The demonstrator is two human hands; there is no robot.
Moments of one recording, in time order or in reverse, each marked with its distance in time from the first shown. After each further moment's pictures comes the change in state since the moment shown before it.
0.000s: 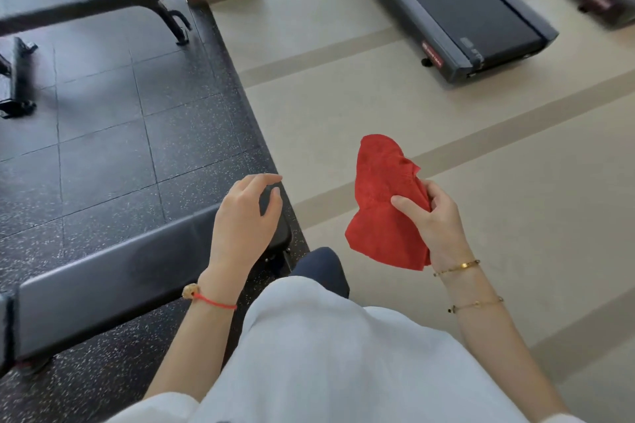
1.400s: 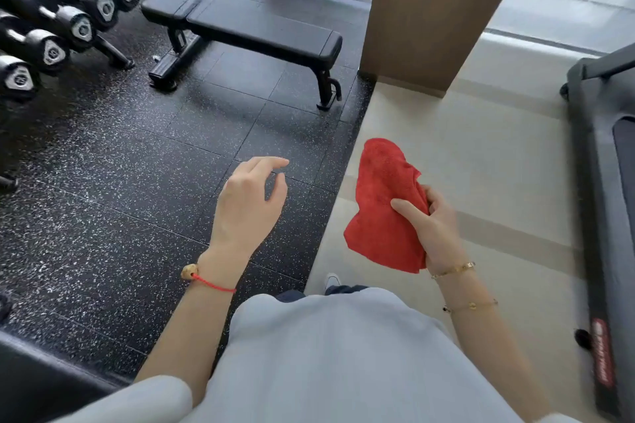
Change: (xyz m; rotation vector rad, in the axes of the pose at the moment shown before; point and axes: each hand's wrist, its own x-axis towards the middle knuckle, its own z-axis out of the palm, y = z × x) left_hand 0.729 -0.171 -0.048 0.155 0.498 -0.450; right_hand 0.754 -0.295 0.445 -0.168 -0.693 -0.078
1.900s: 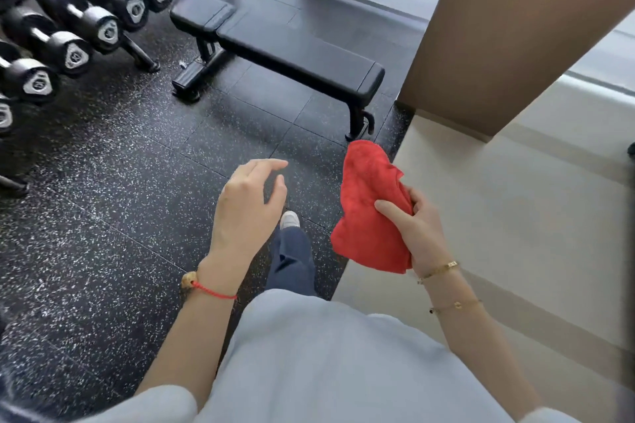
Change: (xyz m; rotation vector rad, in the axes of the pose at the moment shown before) left_hand 0.262 -0.078 0.018 0.012 0.082 -0.138; right_hand 0.273 -0.087 0.139 -0.079 -0.170 -0.004
